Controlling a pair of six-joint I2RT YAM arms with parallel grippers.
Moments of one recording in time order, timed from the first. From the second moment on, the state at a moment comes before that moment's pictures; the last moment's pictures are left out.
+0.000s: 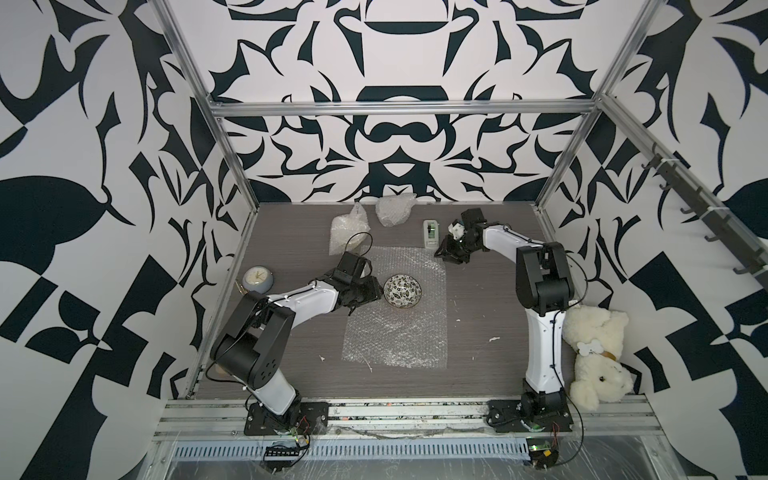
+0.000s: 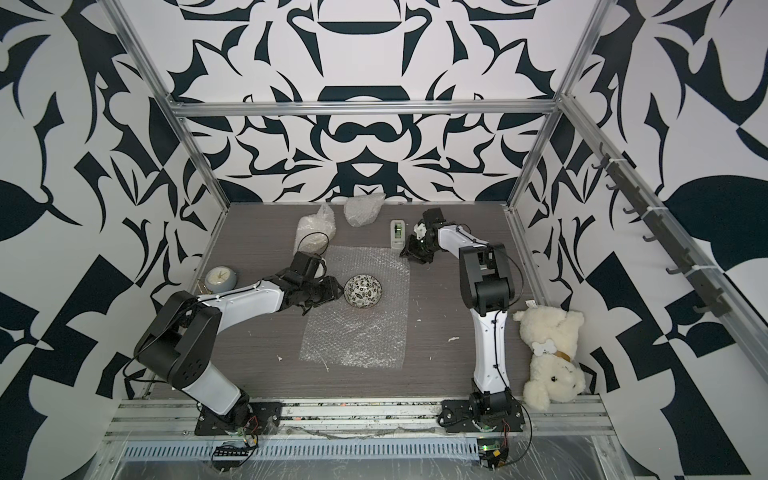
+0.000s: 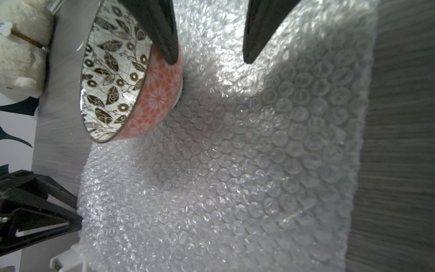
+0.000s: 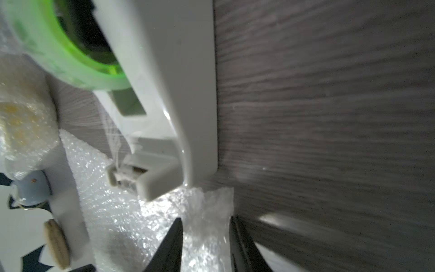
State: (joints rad) left arm -0.53 1.63 0.85 -0.16 0.23 -0.71; right arm 0.19 2.22 1.63 -0.55 -0.52 0.47
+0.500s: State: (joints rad) left arm -0.53 1.58 0.85 -0.17 0.17 -0.72; right arm 0.24 2.11 1.54 -0.51 -0.61 0.52
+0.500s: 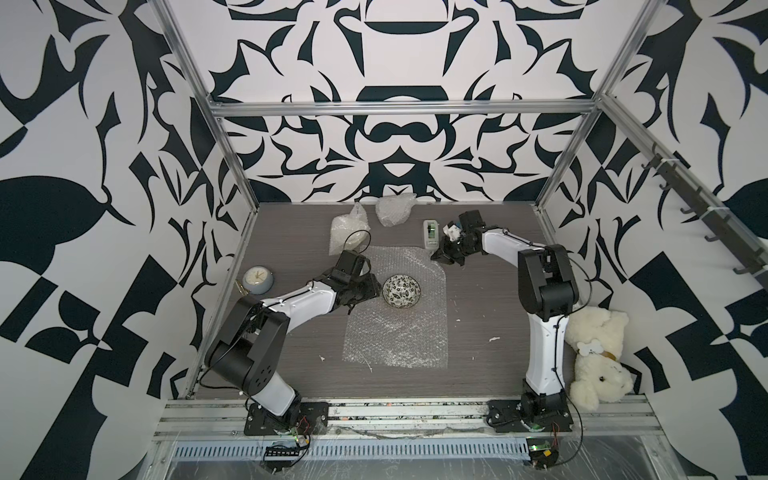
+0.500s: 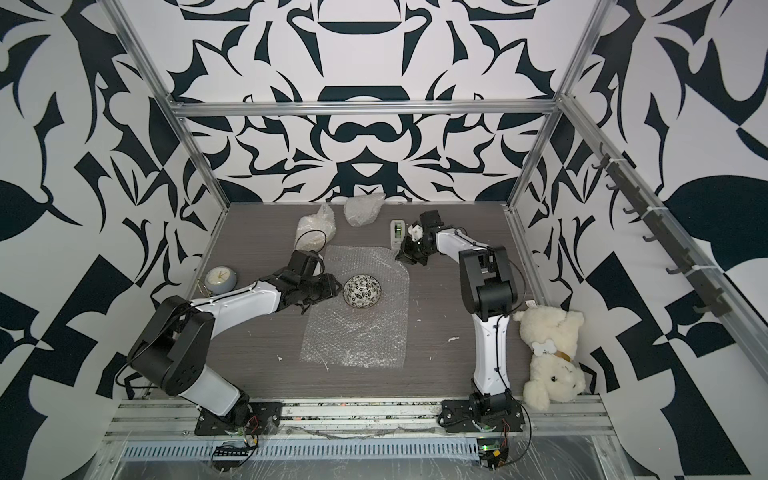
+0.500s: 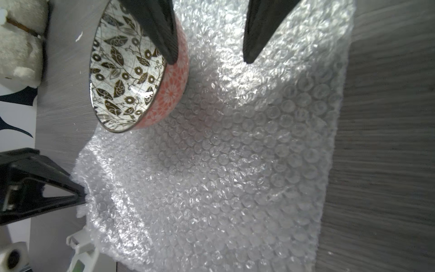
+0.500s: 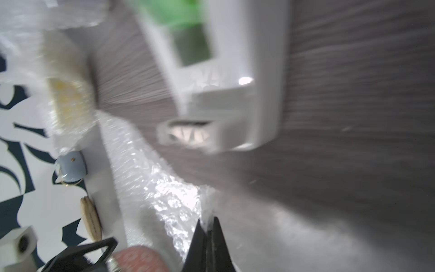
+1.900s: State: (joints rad) left arm -0.59 1.70 0.88 -0.09 0.21 -0.80; right arm 0.59 2.05 1.44 -0.62 -0.60 0.48
